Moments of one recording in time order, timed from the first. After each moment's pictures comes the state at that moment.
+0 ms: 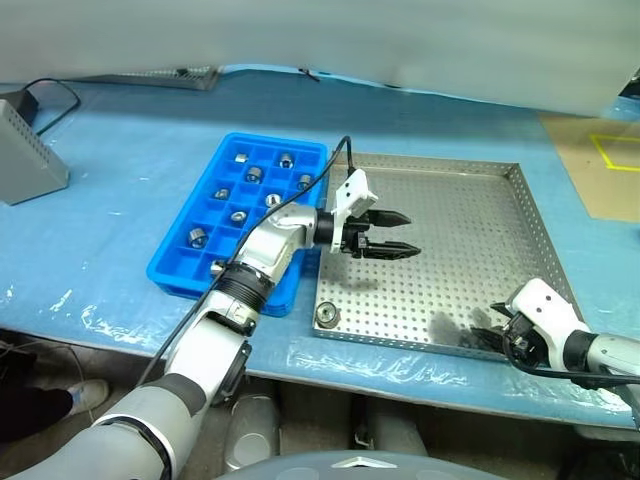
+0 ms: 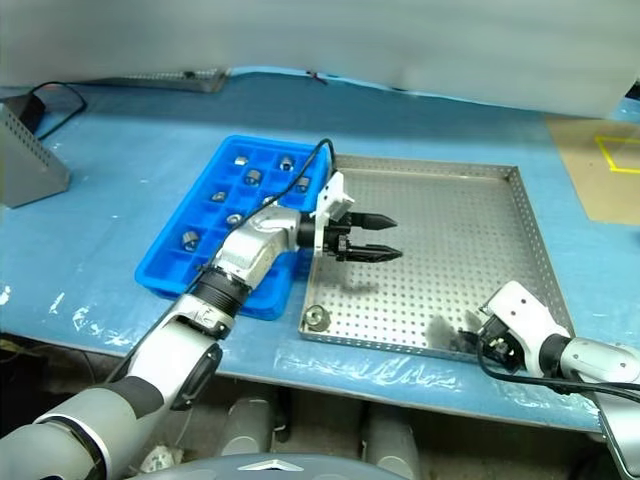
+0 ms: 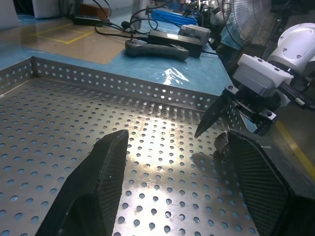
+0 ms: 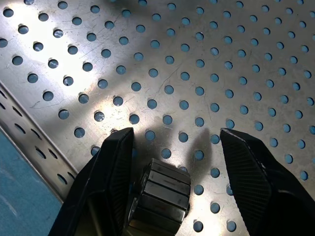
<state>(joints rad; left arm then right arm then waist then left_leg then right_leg) -0.86 0.03 -0.24 0.51 -0.26 0.26 -1.14 0.38 -0.86 -0.31 -0.49 0.20 0.60 0.80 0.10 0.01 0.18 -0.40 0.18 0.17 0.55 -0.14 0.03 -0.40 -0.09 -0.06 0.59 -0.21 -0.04</state>
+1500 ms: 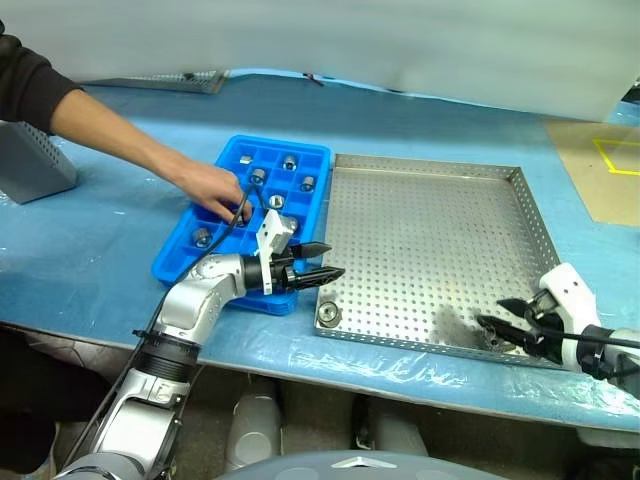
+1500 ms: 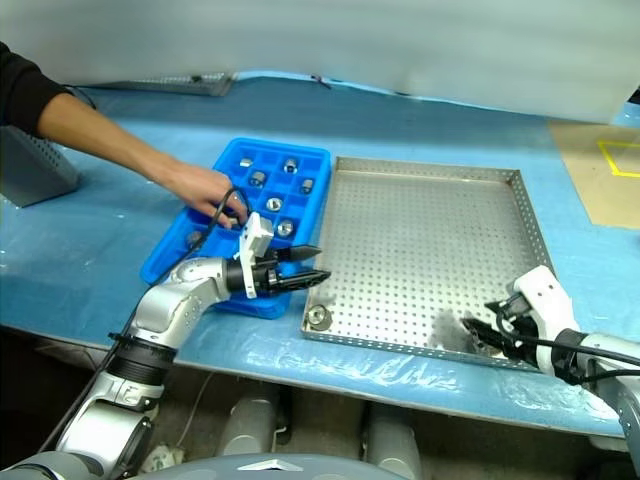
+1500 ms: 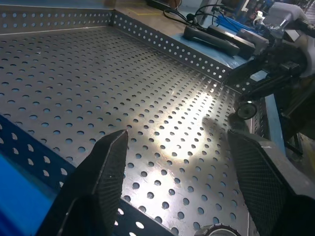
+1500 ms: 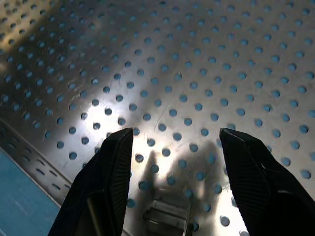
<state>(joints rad) -0.41 0.30 -0.16 0.03 -0.44 0.48 -1.01 0.27 -0.84 -0.48 -0.50 0.50 0.87 0.77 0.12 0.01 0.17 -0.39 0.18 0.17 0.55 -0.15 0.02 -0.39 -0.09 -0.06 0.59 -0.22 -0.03</state>
